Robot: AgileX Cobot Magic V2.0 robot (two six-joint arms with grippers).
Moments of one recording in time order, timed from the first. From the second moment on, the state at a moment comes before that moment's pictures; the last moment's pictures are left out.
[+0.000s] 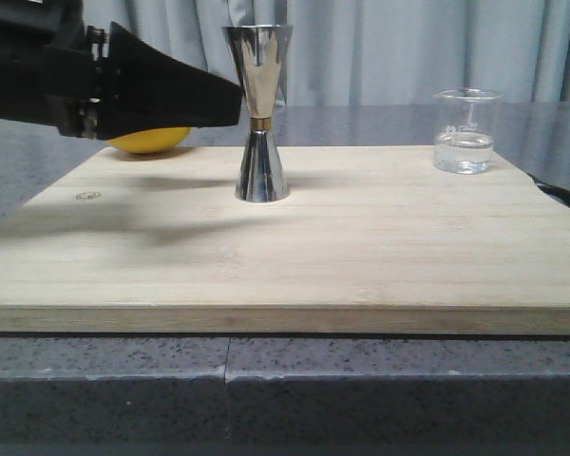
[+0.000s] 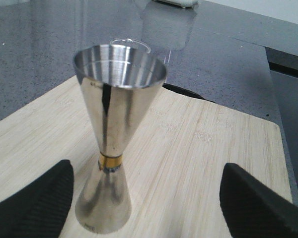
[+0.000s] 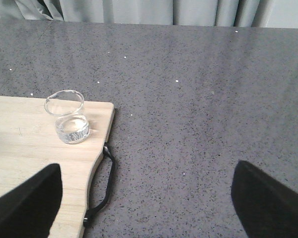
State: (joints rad) left arm -0.27 1.65 -0.83 -1.77 1.11 2.16; right arm -0.02 0.53 -0.68 0.05 0.58 -0.09
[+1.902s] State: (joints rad) left arm -0.37 1.83 -1.06 -1.77 1.14 2.16; right arm -0.02 0.53 -0.68 0.05 0.56 -0.09
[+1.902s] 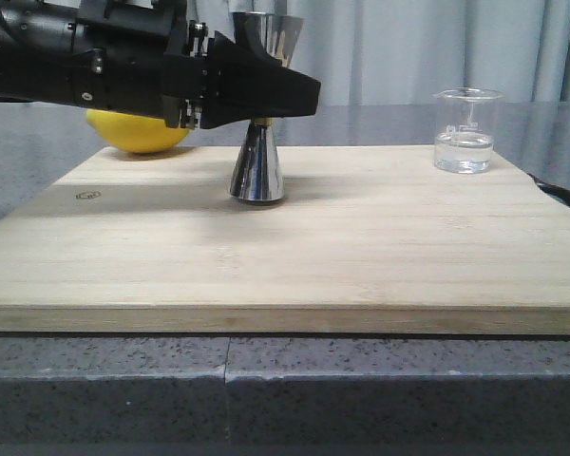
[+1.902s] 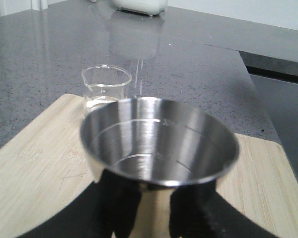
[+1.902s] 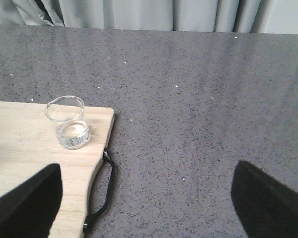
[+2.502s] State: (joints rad) left arm -0.37 1.83 -1.13 -1.76 1.15 2.16; right arm -0.02 0.53 -0.68 0.05 0.56 -0.09
